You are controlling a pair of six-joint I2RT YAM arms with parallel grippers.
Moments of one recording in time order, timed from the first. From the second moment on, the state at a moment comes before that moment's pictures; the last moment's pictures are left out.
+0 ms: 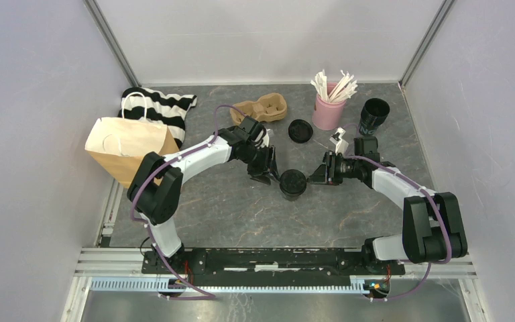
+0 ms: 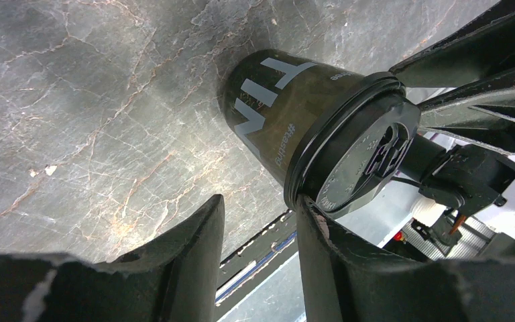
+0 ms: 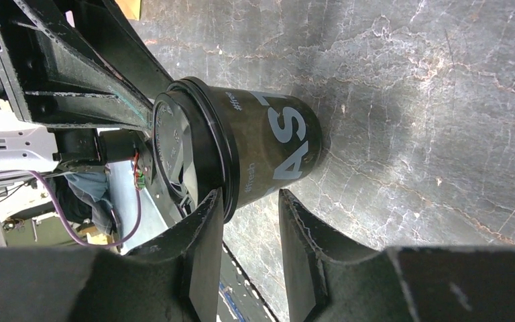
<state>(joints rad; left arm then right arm) -0.65 1.79 1.27 -0.58 0.49 -0.60 0.12 1.38 0.63 -0.16 -0.87 0.34</state>
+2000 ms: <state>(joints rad) -0.62 1.79 1.31 -0.62 0.50 -0.58 0.14 1.34 0.66 -0.25 -0.86 0.37</state>
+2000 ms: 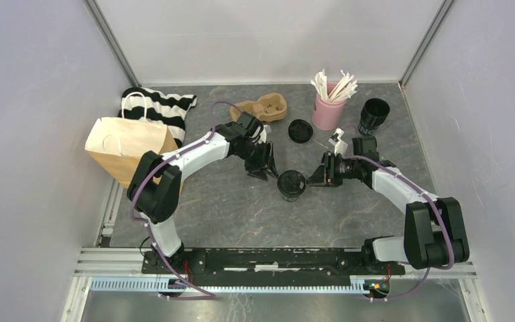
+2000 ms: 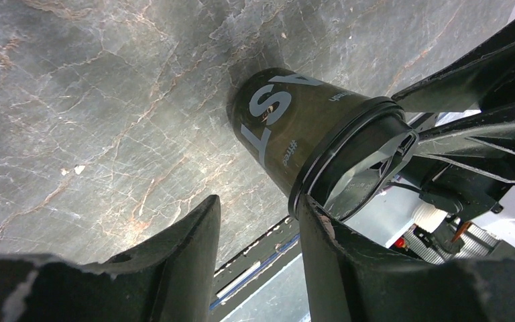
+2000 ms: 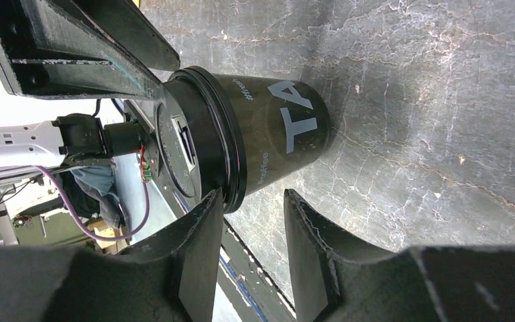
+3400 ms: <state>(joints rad) -0.68 1.74 1.26 -0.58 0.39 -0.58 0.16 1.37 0.68 -0.25 -0.84 0.33</state>
